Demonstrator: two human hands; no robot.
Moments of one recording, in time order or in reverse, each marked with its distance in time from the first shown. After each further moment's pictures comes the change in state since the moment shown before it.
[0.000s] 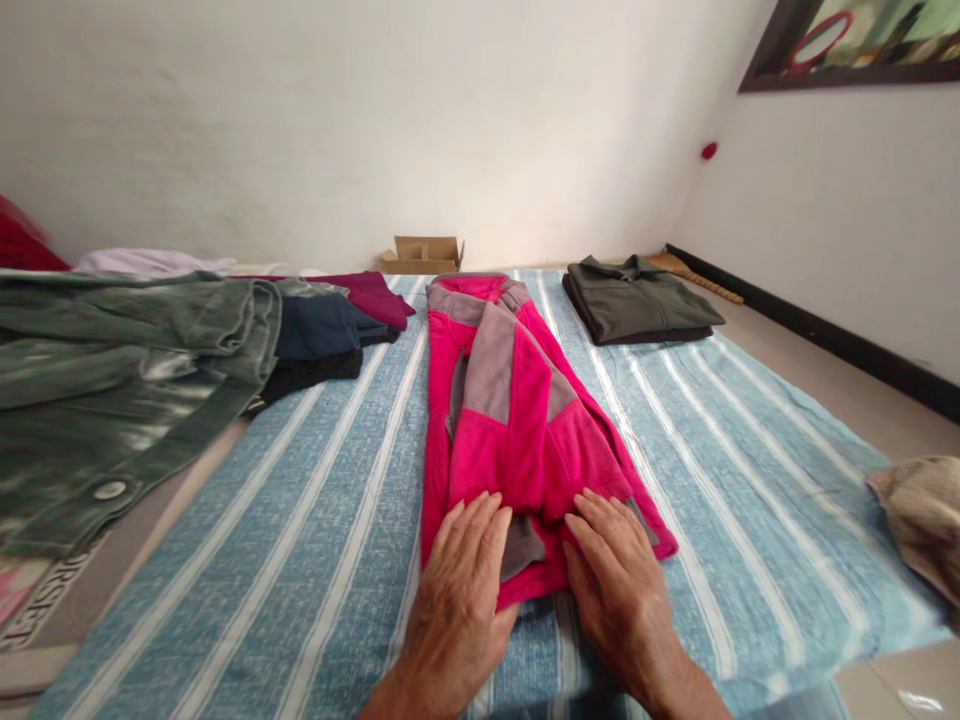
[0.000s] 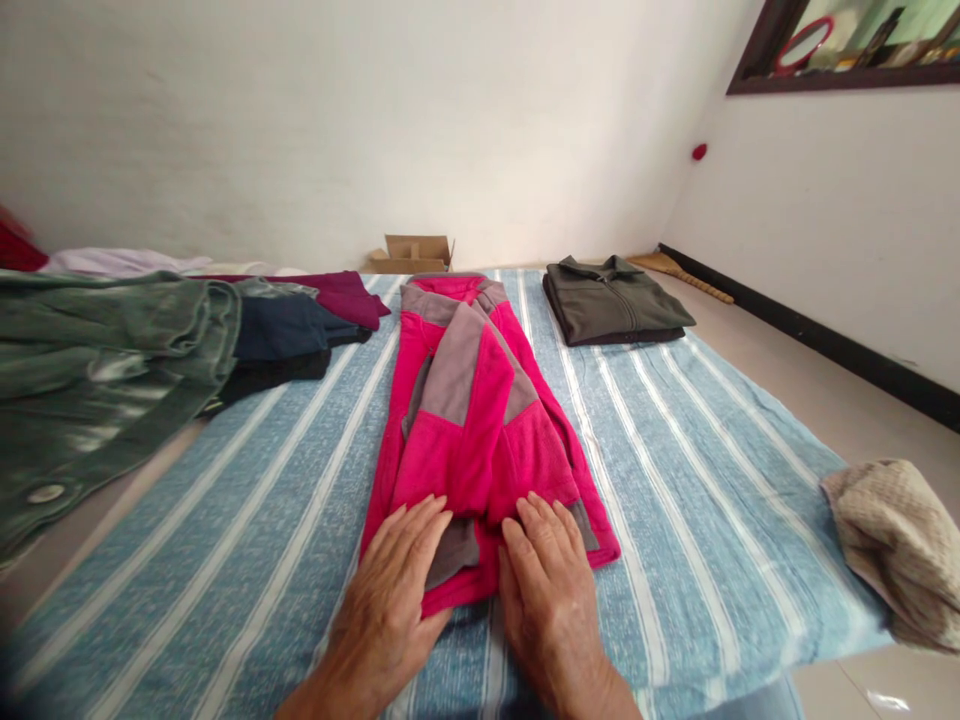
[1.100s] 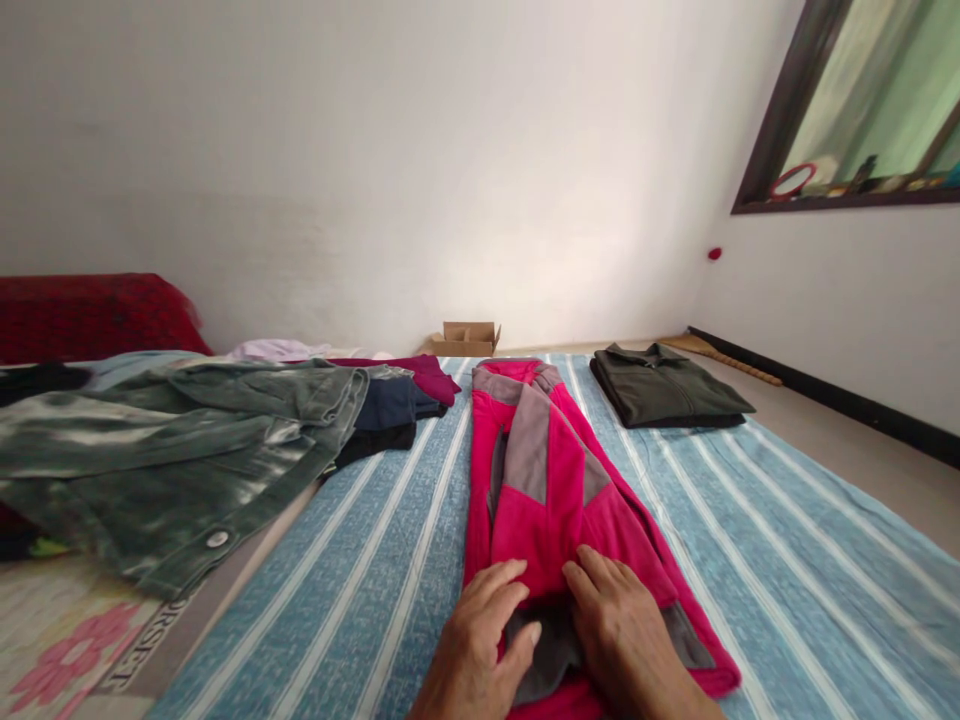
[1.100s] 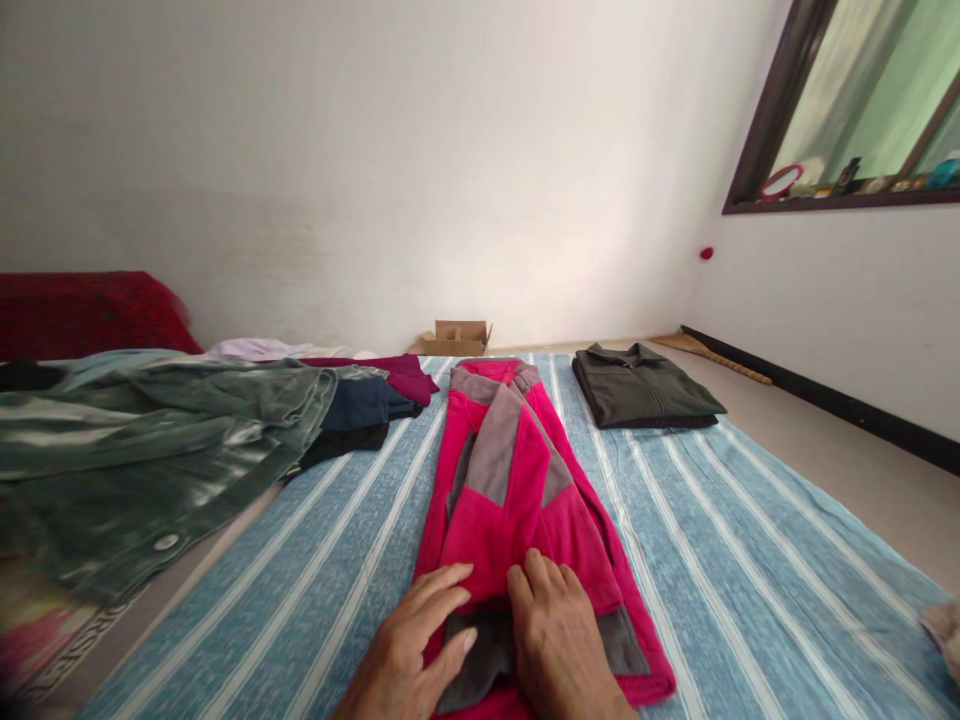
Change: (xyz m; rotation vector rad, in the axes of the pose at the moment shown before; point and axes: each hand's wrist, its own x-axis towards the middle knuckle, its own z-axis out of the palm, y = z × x) left_hand 0.010 -0.034 -0.014 -0.192 0.158 -0.081; right_hand 0.040 -0.002 0.040 -0.156 -0.258 -0.142
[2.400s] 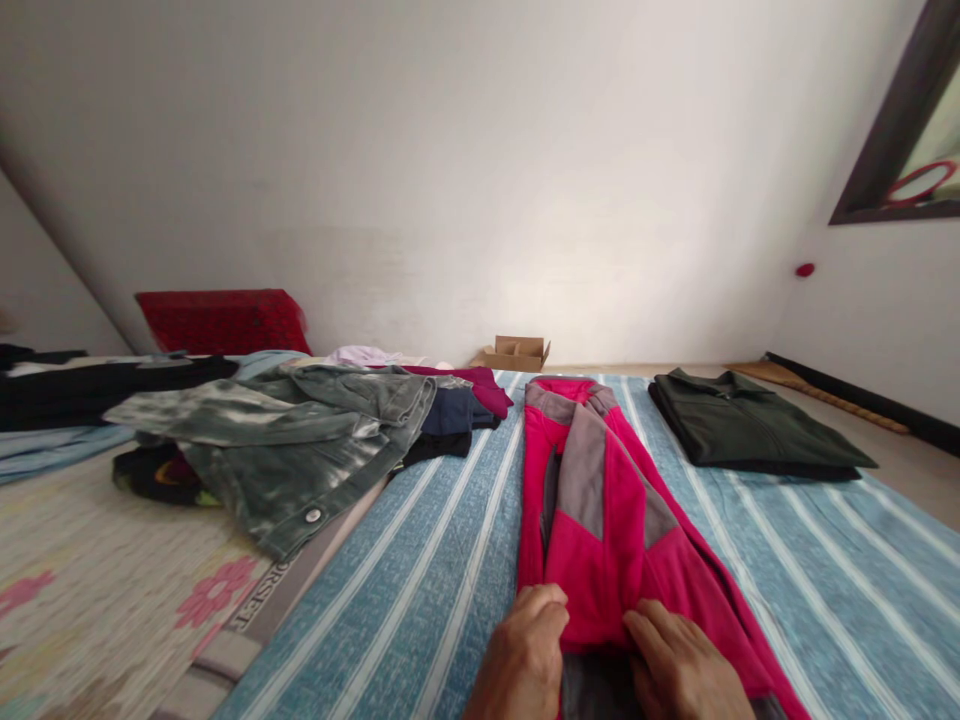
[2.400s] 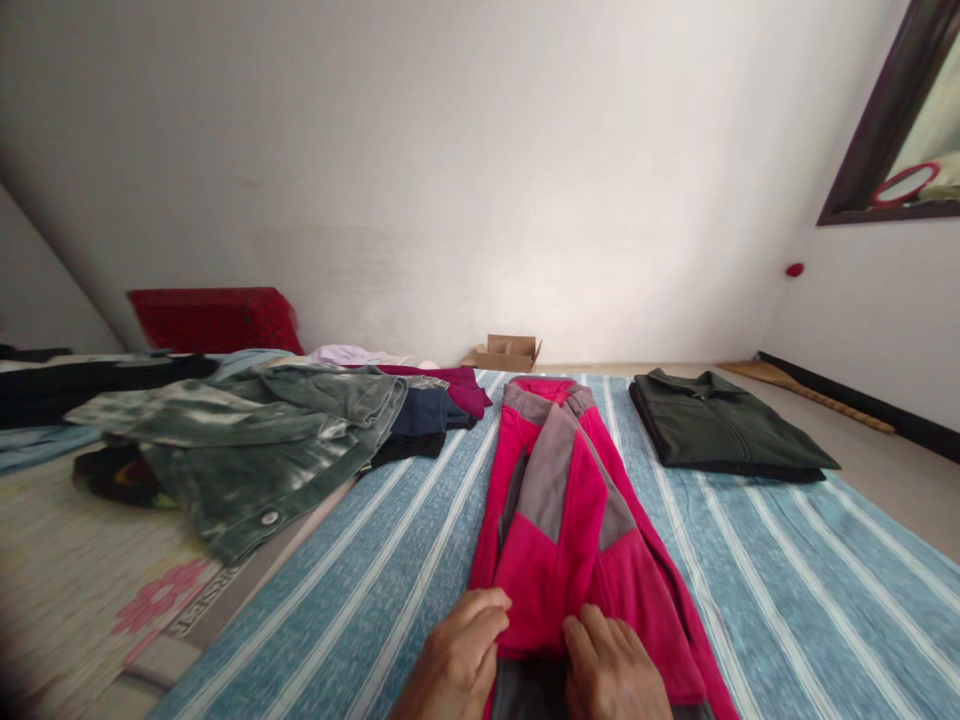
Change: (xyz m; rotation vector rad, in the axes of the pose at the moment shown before) left_hand 0.001 -0.004 -0.001 -0.071 0.047 -0.062; right_hand 0.000 0.022 0.015 0.006 0.142 -0.264
